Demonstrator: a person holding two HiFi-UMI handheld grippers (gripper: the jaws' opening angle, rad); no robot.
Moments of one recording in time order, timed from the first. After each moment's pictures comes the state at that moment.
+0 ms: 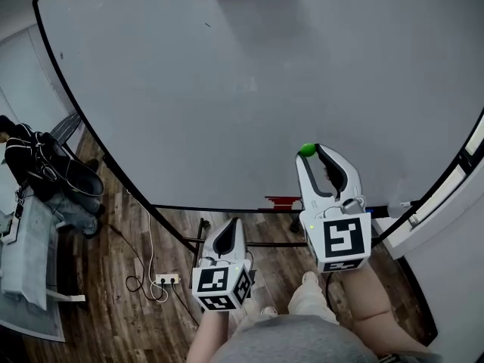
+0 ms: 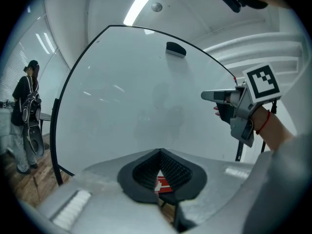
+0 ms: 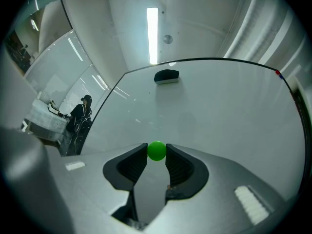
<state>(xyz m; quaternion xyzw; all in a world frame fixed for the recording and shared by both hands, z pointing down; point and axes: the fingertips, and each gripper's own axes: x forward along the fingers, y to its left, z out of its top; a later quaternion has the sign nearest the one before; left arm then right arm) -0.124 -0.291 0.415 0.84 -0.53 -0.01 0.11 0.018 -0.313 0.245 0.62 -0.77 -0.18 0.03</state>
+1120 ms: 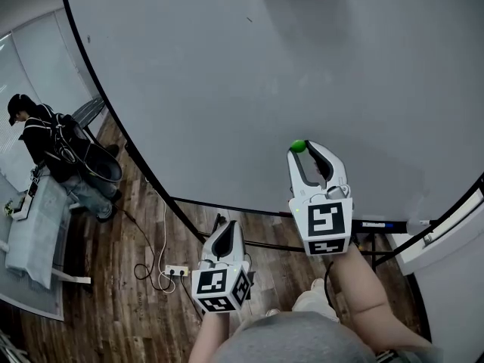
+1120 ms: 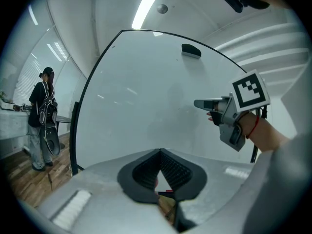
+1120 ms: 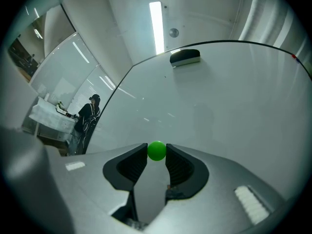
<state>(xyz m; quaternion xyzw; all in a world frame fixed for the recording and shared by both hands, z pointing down) -0.184 -0.303 0.428 0.80 -0.59 -0.01 0.12 -0.046 -0.382 0.278 0.57 -0.80 -0.17 0.05</state>
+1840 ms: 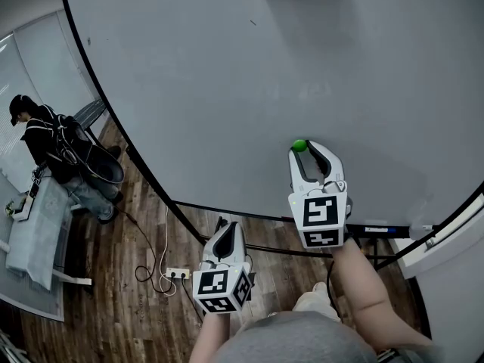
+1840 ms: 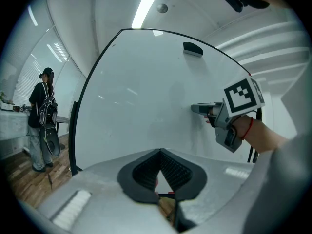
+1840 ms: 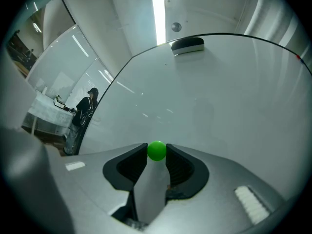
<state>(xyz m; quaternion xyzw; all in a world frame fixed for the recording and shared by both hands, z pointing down) -0.187 -0.315 0.429 0.80 -0.60 -0.01 0.11 -0.045 -0.413 0.292 0.58 -0.79 -0.16 0.07</state>
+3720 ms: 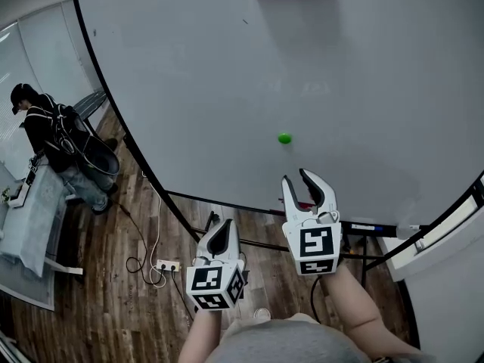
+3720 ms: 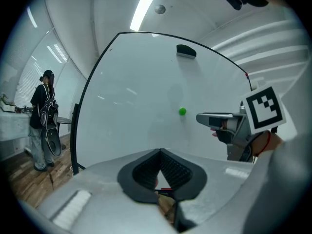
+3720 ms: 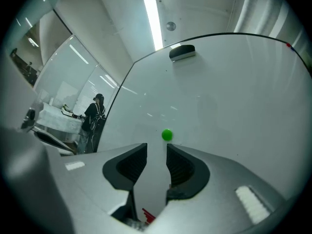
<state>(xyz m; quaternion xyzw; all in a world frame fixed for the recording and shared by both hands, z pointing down) -0.165 -0.283 0.421 0.80 -0.60 -0.01 0.11 -0.033 -0.341 0.326 0.56 -0.82 -0.12 0.06</state>
